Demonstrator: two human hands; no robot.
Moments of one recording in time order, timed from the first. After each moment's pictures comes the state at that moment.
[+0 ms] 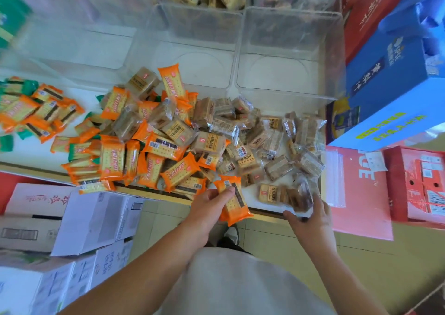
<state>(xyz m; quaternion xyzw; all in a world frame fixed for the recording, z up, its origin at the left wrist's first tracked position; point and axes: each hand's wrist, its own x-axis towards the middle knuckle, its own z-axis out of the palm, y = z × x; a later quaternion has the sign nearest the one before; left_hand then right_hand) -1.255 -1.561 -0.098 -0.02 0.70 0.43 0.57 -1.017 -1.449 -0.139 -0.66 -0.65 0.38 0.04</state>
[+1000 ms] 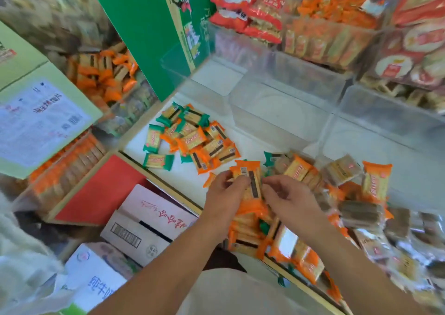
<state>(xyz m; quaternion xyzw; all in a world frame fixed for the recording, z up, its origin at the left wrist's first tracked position) -1.642 -1.701 -0.008 -0.08 0.73 0.57 0.36 -1.550 -1.570 -0.001 -0.33 -0.78 0.54 0.00</state>
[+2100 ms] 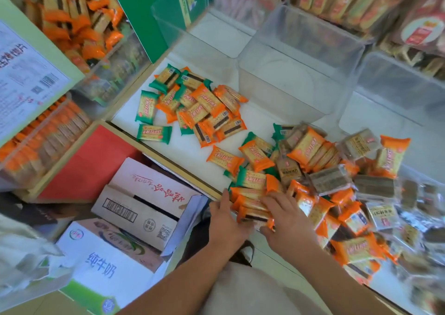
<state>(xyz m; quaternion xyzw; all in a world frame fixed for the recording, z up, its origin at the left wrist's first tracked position) -1.590 -1.777 -0.156 0.08 0.85 0.35 0.39 -1.499 -1.637 -0.093 -0.19 -0.96 0.20 -0.09</state>
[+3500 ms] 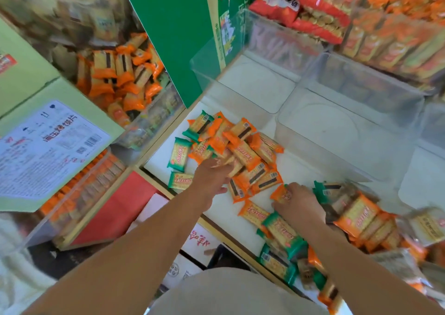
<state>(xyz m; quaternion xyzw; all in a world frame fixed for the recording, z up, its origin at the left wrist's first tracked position) -1.870 -1.744 -0.090 -0.18 0.73 0.52 0.40 -1.710 -1.567 -0.125 -0.40 -0.86 0.23 -0.23</state>
